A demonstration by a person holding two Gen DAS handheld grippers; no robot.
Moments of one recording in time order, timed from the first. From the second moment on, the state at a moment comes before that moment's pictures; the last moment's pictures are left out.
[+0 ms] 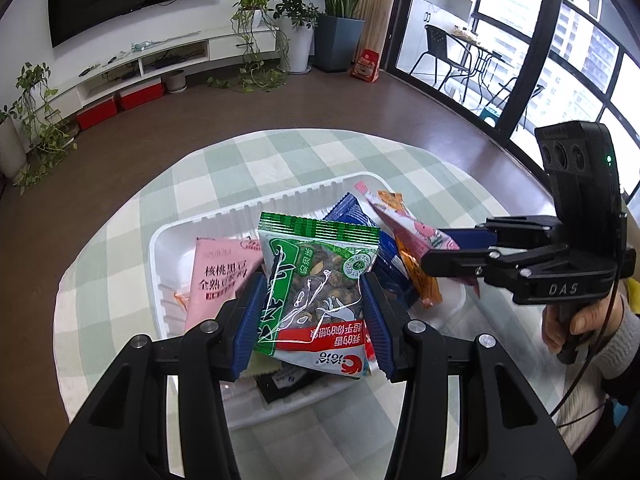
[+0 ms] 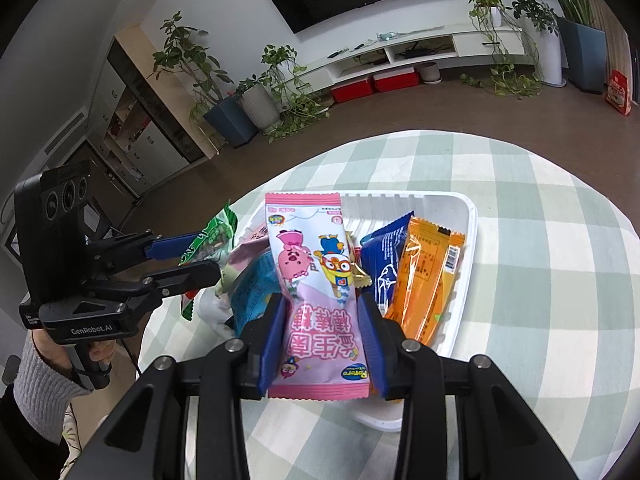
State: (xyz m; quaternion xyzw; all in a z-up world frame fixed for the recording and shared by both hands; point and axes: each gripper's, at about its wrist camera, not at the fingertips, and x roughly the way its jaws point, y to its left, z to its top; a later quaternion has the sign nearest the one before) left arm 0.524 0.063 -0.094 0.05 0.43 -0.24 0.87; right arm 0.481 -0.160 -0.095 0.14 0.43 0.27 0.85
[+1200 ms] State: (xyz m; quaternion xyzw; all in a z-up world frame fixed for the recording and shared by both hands) left arm 0.604 0.043 -0.135 0.08 0.45 -0.17 0.88; right arm 0.501 -0.149 -0.120 0.12 0.44 0.24 0.86
